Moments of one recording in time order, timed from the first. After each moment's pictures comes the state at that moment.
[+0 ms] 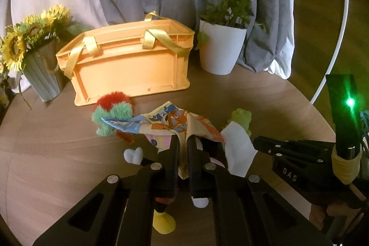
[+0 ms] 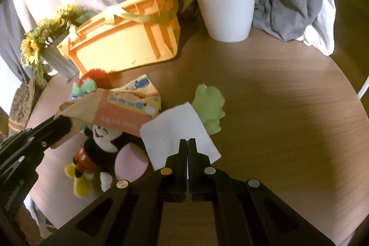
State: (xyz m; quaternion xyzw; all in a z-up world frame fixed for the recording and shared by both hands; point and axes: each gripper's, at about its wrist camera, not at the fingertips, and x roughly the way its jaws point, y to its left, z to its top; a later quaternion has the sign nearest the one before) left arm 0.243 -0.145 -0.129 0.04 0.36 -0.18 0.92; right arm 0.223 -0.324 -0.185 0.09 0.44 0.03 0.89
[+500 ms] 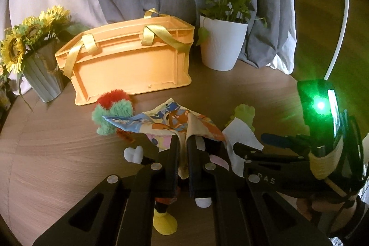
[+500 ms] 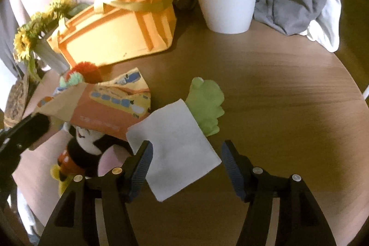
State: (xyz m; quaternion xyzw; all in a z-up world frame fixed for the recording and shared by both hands) left arm 0.246 -0.149 -0.139 0.05 0.37 -0.17 0.91; right arm 0.244 -0.326 -0.215 0.08 0.46 0.02 0.88
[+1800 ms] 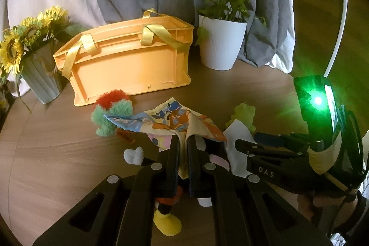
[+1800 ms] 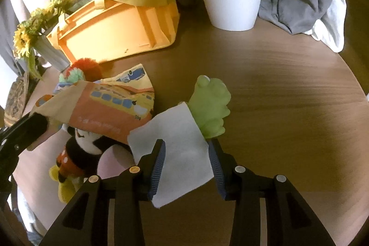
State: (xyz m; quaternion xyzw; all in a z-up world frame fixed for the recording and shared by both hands) left arm 0.248 -0.148 -0.138 0.05 0.37 -0.18 0.91; right arm 0.249 -0.323 -0.216 0.08 0.46 0.03 0.88
